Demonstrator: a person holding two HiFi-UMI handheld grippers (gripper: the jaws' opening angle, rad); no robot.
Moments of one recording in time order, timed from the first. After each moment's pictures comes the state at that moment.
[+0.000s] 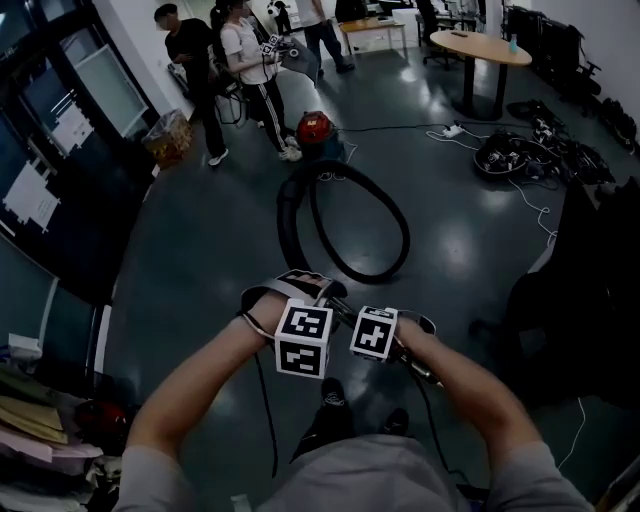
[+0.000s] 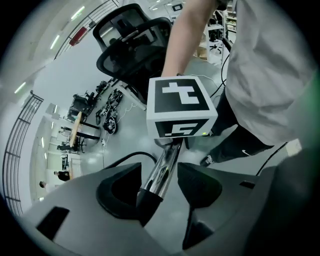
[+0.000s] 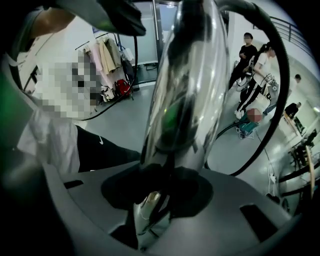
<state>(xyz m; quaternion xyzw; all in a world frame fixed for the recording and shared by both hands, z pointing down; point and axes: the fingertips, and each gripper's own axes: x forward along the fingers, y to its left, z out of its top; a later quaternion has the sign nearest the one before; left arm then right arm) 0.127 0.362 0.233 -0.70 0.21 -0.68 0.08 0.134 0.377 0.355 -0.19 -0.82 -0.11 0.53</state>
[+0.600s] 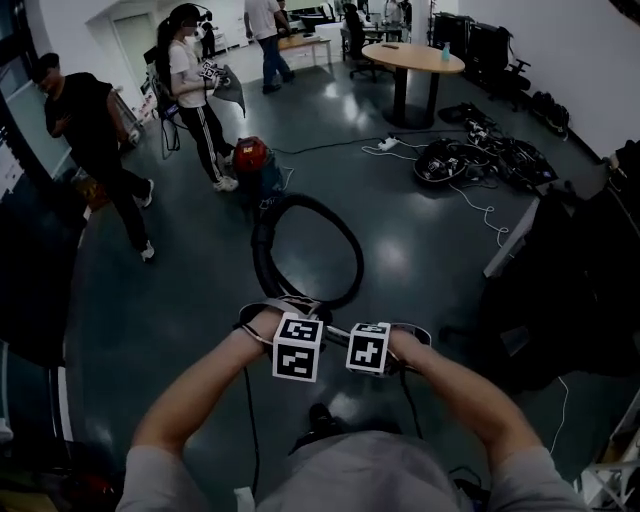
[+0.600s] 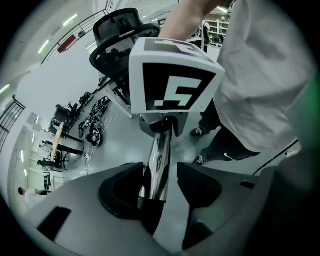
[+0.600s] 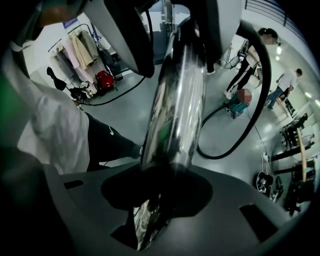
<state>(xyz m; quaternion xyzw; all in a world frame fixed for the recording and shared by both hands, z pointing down) 0.037 0.320 0.289 -0.76 0.10 -0.63 0.08 0.082 0.323 0.364 -0.11 -0.78 -0.08 0.61</state>
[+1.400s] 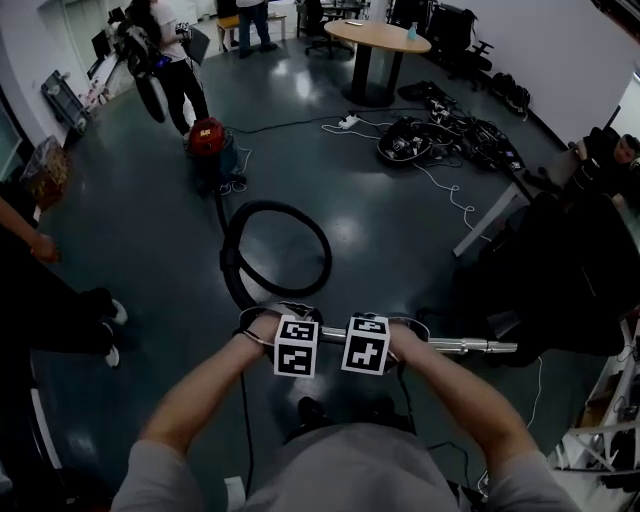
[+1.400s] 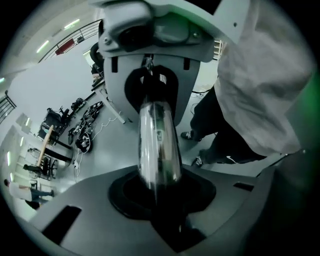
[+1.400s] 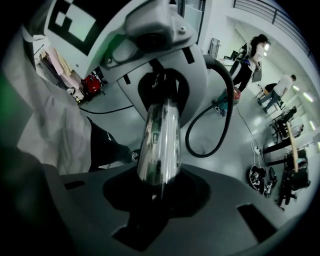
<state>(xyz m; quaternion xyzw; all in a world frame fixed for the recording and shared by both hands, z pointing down) -0.023 0.287 0.370 -0.81 0.05 -0.58 0.07 0.007 0.292 0.347 -0.05 -0.78 -0.07 0.62</state>
